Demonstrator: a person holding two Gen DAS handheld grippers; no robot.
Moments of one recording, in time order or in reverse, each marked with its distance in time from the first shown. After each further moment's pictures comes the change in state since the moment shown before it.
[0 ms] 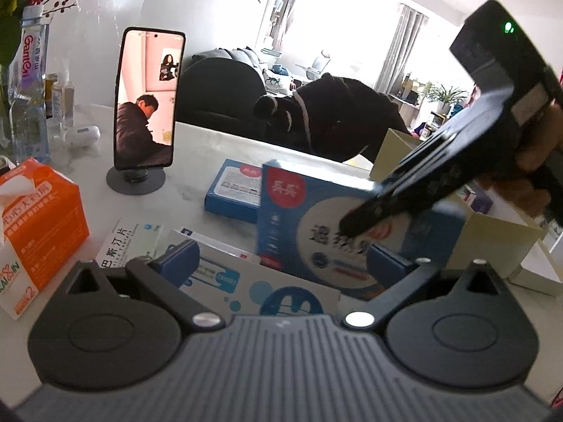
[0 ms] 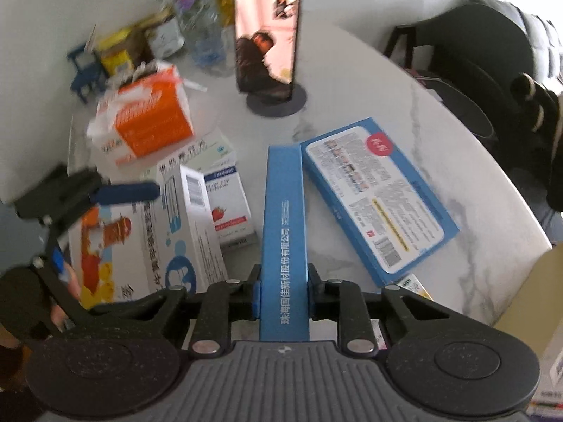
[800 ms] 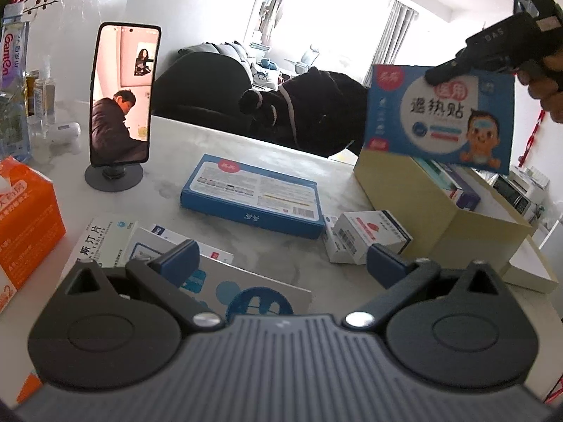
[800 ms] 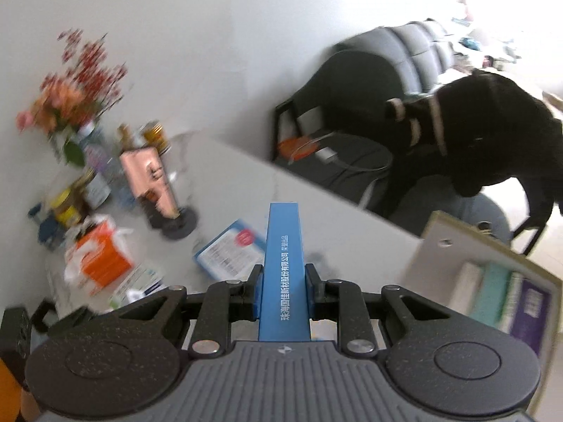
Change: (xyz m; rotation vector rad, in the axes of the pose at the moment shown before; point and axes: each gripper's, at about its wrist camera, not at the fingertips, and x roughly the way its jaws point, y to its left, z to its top) left arm 0.008 -0.014 0.001 0.003 0.023 -0.040; right arm -0.148 -0.110 -0.020 0.336 -0.301 -0.155
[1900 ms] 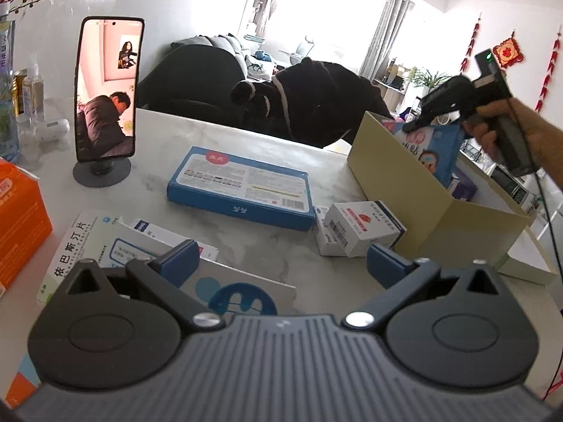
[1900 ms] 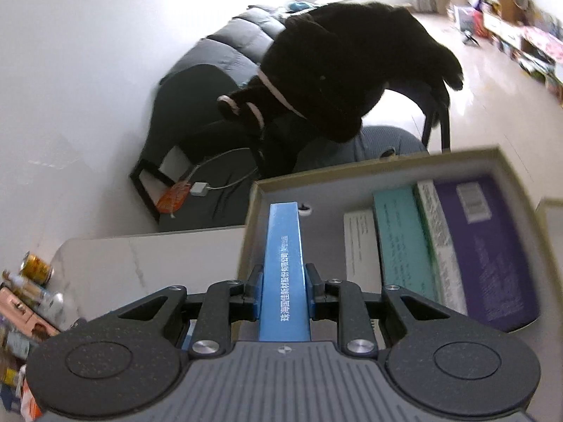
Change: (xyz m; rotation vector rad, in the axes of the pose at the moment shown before) left arm 0.006 -0.008 -0.002 0.015 0.032 -0.006; right arm 0.084 -0.142 -0.051 0.574 -0.080 -0.227
